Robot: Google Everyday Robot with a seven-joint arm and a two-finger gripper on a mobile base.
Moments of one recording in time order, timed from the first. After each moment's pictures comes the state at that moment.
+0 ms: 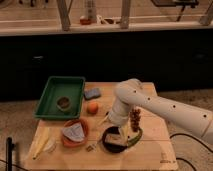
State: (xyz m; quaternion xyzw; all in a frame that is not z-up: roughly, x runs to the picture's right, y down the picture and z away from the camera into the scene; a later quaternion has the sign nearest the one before) arm 0.036 0.217 0.700 -0.35 -0.34 -0.39 0.78
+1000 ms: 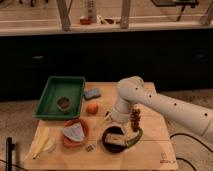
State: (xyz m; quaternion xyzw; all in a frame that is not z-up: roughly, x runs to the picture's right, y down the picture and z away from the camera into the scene) arm 0.051 0.210 0.700 -0.36 -0.34 -0.39 0.78
